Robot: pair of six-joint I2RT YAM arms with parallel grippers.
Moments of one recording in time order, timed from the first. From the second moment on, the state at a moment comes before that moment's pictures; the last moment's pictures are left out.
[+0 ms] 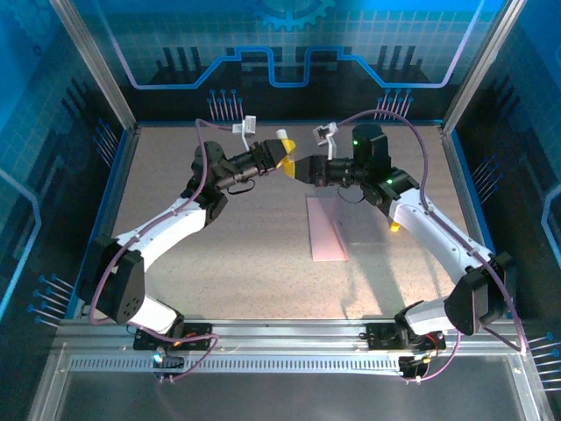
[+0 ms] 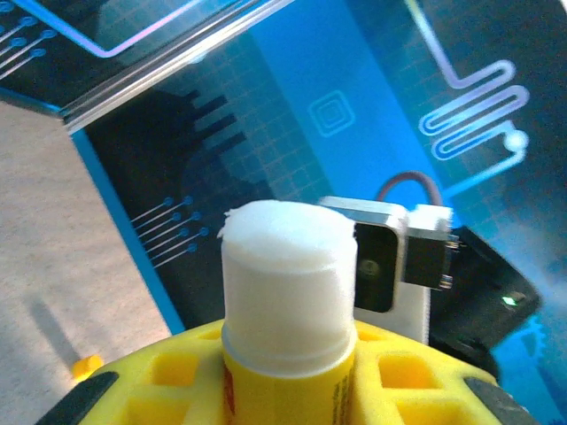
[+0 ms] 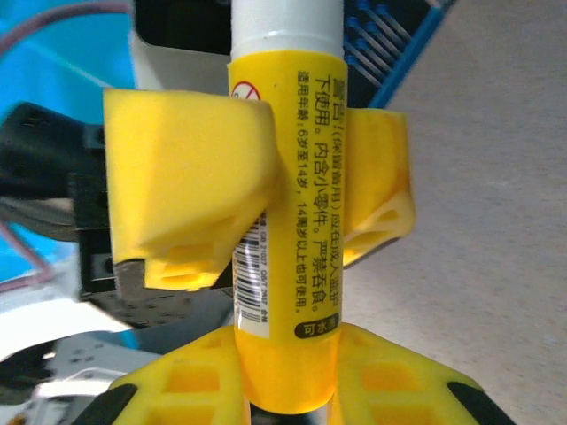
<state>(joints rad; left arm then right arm) -0.43 1.50 1.03 0.69 0.66 -1.21 0.44 1.40 1.24 -0.15 -0.84 0.69</state>
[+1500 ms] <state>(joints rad) -0.40 1.54 1.03 0.95 0.72 -1.30 0.41 1.11 1.03 0.20 -0.75 0.92</state>
